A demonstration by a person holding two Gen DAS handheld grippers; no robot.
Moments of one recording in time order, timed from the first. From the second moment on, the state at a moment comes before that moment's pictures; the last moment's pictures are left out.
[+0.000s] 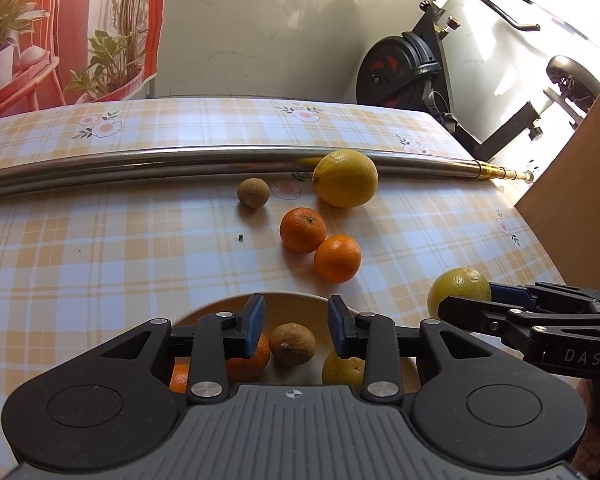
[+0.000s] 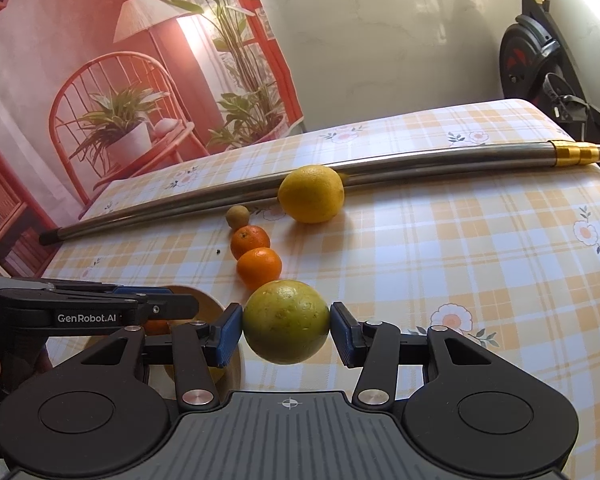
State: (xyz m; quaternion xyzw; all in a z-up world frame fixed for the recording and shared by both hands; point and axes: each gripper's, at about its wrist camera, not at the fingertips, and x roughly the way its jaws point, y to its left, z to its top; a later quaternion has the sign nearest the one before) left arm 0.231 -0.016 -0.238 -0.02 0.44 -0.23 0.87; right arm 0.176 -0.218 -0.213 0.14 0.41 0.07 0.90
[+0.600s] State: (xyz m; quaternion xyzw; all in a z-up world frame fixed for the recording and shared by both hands) left arm 0.189 0.077 -0.194 -0.06 0.38 -0.11 0.91; right arm 0.174 -0.164 -0.184 0.08 0.40 0.15 0.90
